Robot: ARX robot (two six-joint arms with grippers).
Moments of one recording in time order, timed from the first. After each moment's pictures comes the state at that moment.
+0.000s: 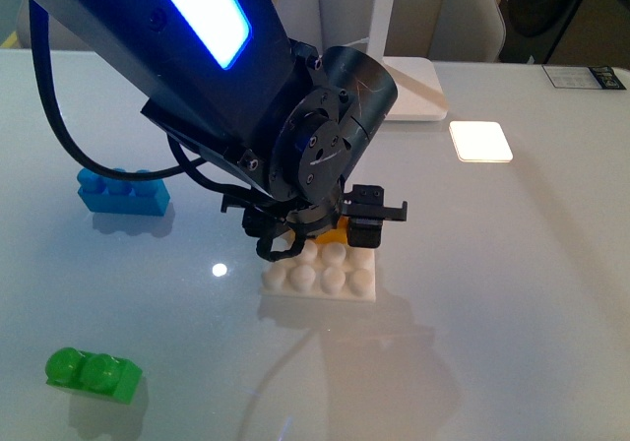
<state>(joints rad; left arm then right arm) -0.60 2.48 1.40 -0.03 -0.12 -0.42 0.00 0.00 0.01 0.00 0.00 0.00</state>
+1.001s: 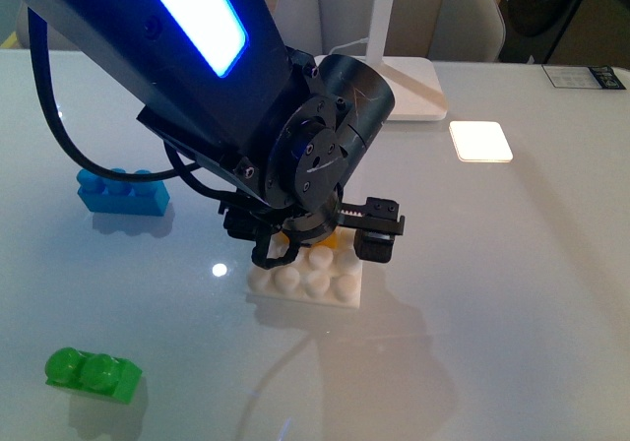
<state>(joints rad) -0.60 2.47 1.38 -0.02 -0.12 -0.38 0.00 0.00 0.01 0.00 0.00 0.00</state>
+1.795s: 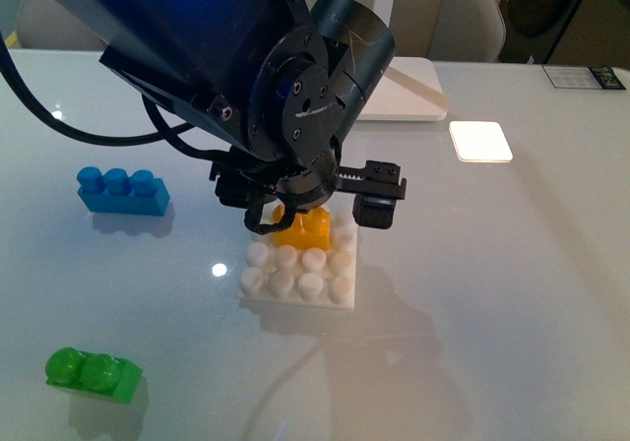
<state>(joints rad) -0.58 2.37 1.37 -0.04 -0.15 -0.36 0.00 0.00 0.01 0.00 0.00 0.00</state>
